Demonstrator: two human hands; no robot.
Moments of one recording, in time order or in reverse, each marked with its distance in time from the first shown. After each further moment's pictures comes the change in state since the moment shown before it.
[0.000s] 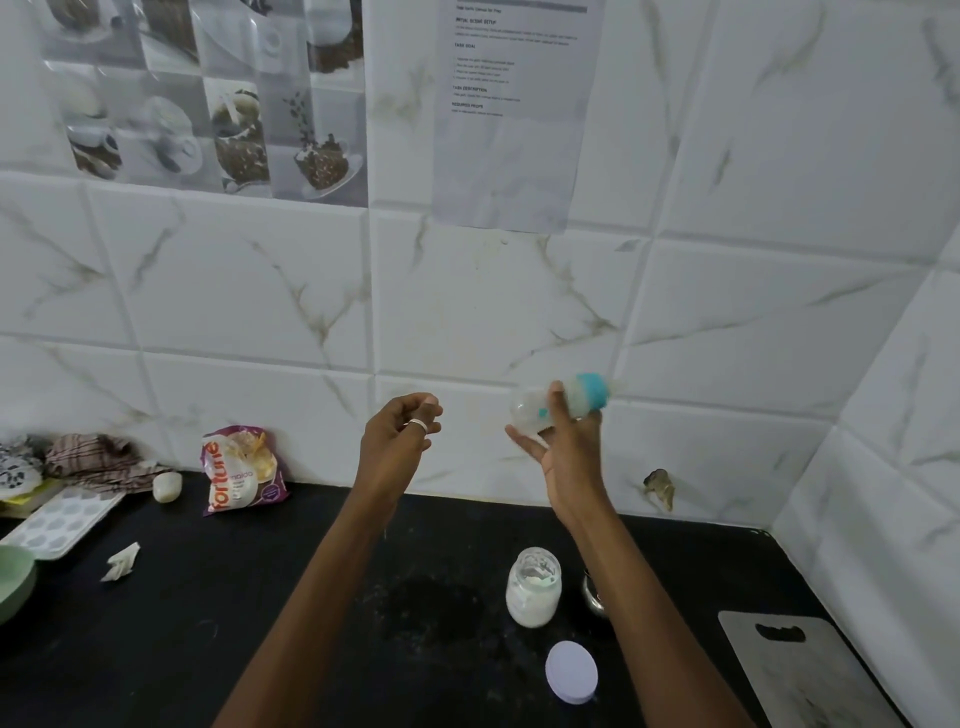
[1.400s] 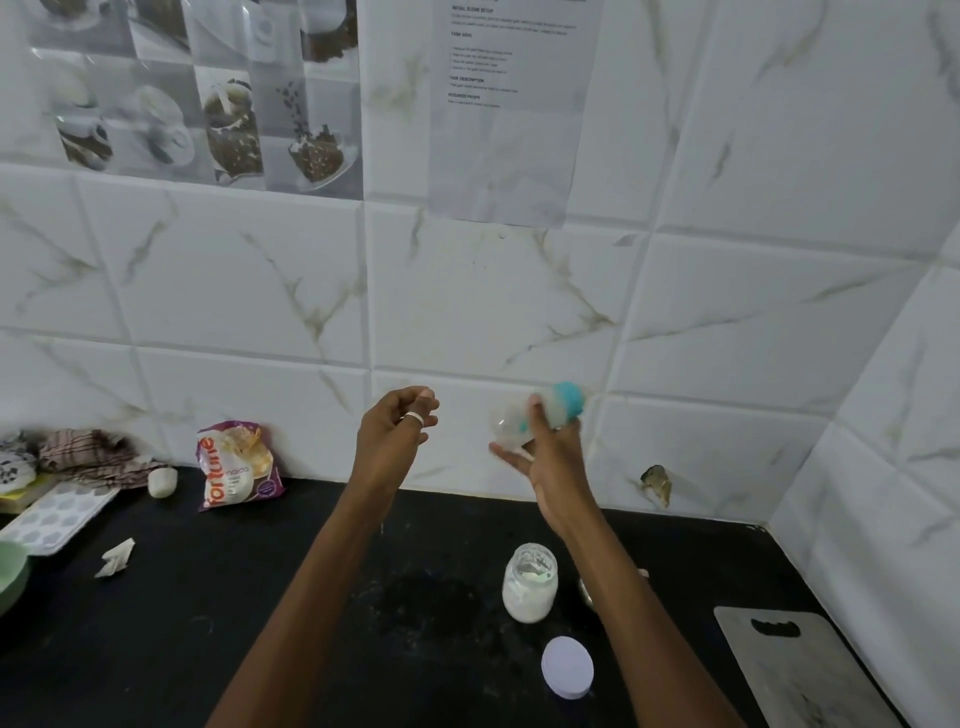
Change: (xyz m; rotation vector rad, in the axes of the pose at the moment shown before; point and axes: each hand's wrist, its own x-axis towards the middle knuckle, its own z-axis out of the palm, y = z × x) left_hand 0.002 0.002 0.003 -0.001 0.006 0.004; right_hand -0.001 0.018 -0.008 -0.118 -0.046 0.081
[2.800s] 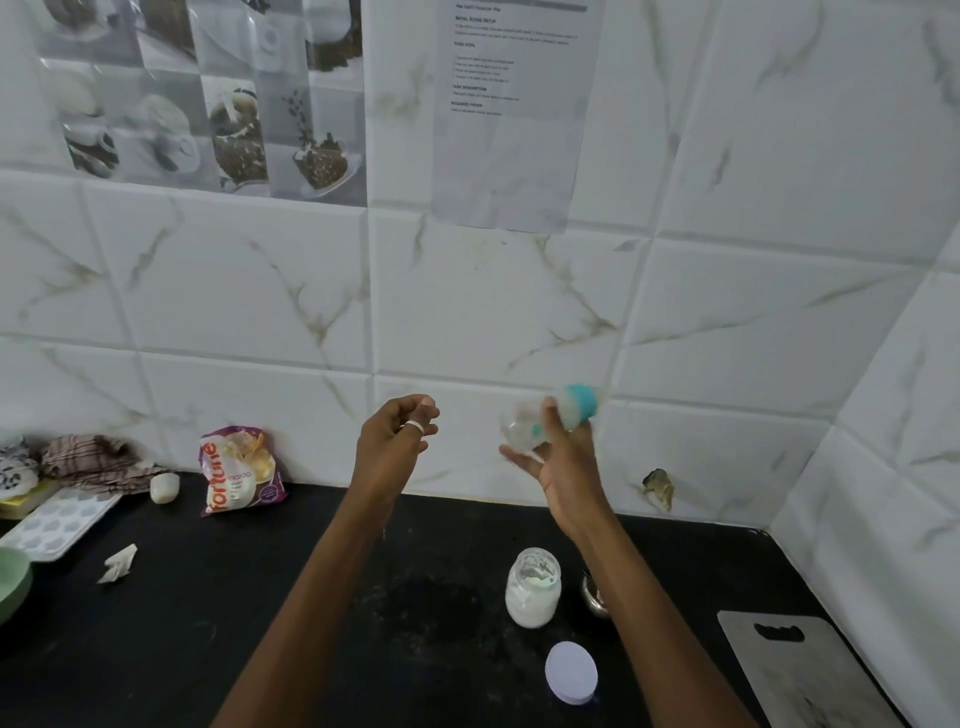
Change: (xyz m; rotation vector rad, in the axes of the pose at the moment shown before) left_hand -0.002 -0.002 -0.006 0.001 -0.007 -0.008; right_hand -0.002 -0.005 -0.006 0.064 -0.013 -0.019
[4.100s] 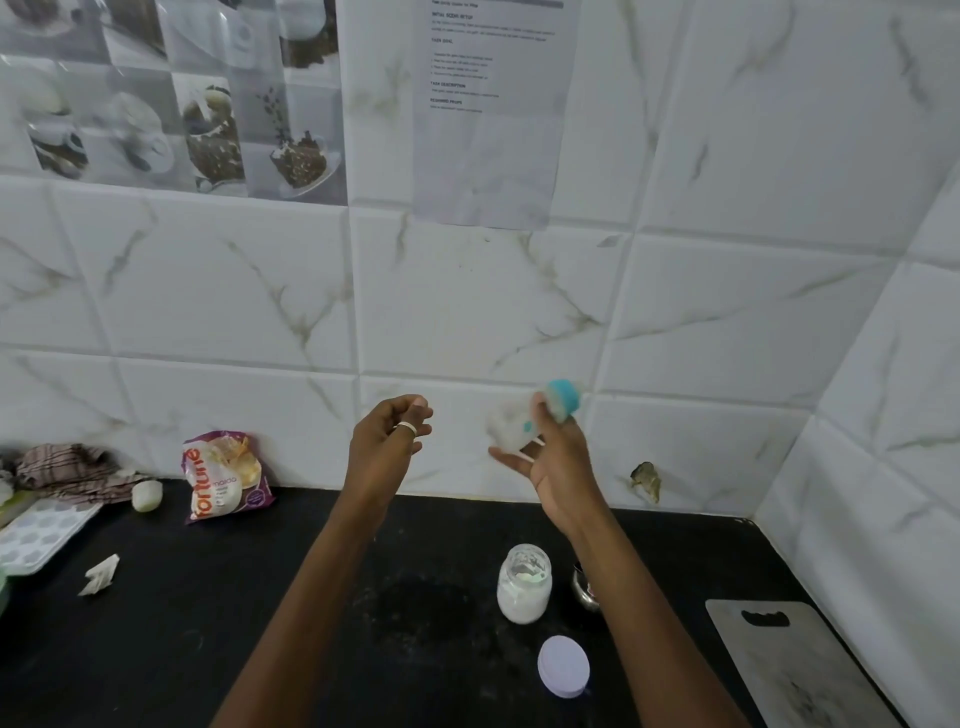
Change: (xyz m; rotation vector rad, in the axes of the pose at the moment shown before) left_hand -0.002 -0.002 0.006 -0.009 -0.017 0.001; right_hand -0.001 -0.004 -0.003 0.037 -0.021 0.045
